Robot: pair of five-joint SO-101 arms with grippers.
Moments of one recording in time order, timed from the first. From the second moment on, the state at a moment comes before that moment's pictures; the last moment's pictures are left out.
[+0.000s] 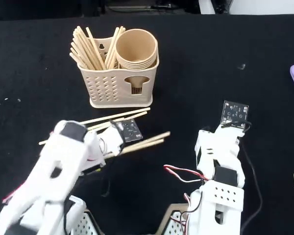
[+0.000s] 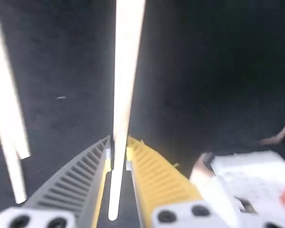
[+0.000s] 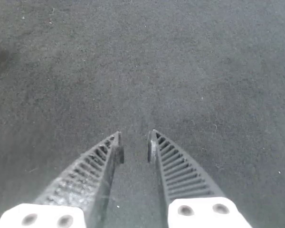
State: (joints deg) left arm 13.5 -40.1 50.8 82.4 -48.2; right arm 15.7 -71.3 87.6 36.6 0.5
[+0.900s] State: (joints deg) left arm 4.9 -70.0 51.8 13.9 4.2; right arm 15.7 -71.3 87.6 36.6 0.5
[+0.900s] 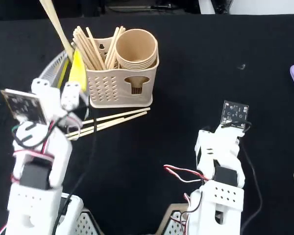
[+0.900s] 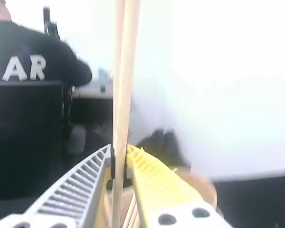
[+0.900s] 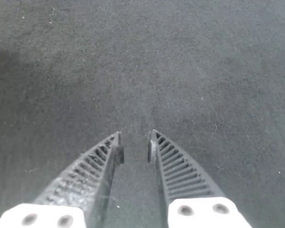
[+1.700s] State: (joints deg) left arm 4.8 -30.5 42.4 -1.6 11.5; right arm 15.7 -71.3 87.6 36.6 0.5
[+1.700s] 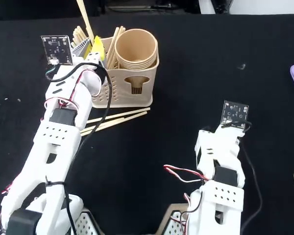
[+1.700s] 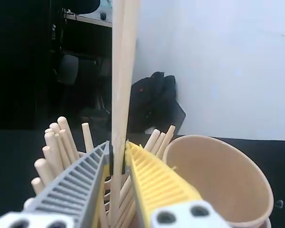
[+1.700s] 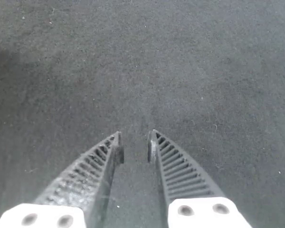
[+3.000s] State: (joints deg) left arm -11.0 -43.0 58.1 61.7 -46.9; right arm 15.7 -71.3 87.6 36.6 0.5
